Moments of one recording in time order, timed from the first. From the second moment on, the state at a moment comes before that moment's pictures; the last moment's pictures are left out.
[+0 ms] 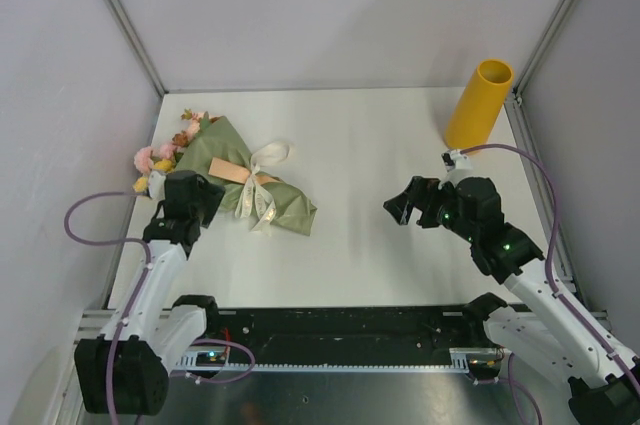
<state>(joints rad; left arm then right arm) -0.02 0.89 0.65 -0.43 -0.18 -1.04 0.51 0.74 0.69 -0.35 -0.12 0.55</state>
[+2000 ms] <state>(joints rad) -0.11 1.16 0.28 0.20 -0.03 -1.21 0.88 1.87 1.07 0.29 -0.02 0.82</state>
